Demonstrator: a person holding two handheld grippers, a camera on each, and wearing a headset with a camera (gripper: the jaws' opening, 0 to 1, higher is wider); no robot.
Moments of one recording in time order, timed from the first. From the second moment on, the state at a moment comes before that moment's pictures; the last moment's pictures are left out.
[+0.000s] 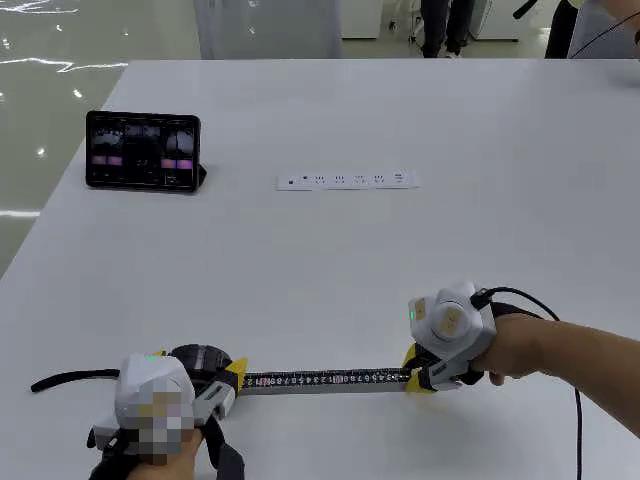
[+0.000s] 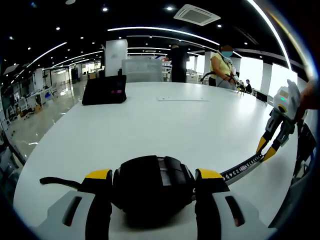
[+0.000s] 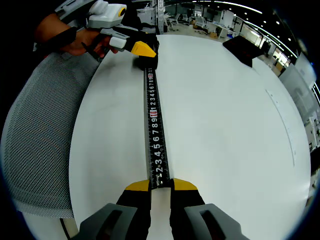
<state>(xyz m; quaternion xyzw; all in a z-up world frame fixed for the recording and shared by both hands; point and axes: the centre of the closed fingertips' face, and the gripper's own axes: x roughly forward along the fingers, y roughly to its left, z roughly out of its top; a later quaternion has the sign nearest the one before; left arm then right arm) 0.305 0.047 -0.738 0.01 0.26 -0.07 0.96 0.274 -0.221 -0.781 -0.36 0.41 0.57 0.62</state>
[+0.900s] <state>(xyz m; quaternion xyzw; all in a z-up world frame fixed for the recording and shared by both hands) 0.303 0.047 -0.740 0.02 0.27 -0.08 0.96 0.276 -0.219 -0.781 -0.35 0.42 0.56 0.62</state>
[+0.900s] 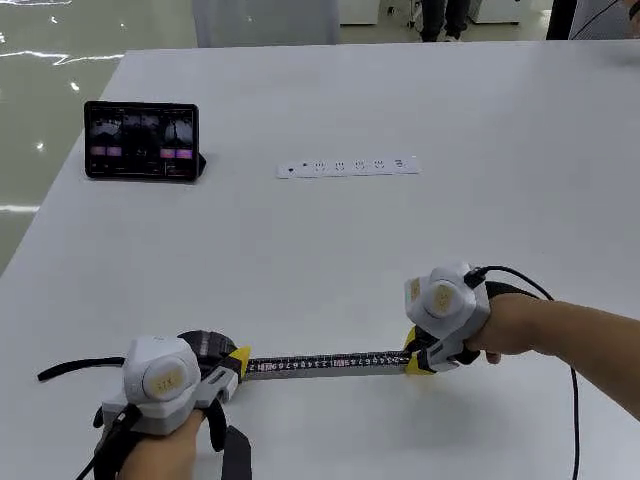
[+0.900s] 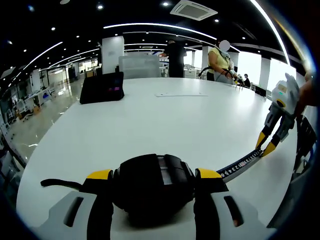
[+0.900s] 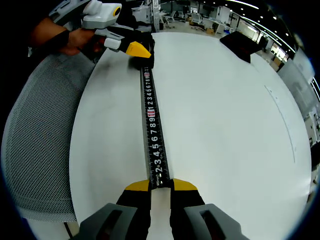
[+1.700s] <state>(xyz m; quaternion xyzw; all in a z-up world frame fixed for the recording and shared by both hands) 0.303 0.046 -0.742 0.01 0.29 -0.08 0.95 0.276 -0.211 -0.782 -0.37 0.43 0.55 0.61</state>
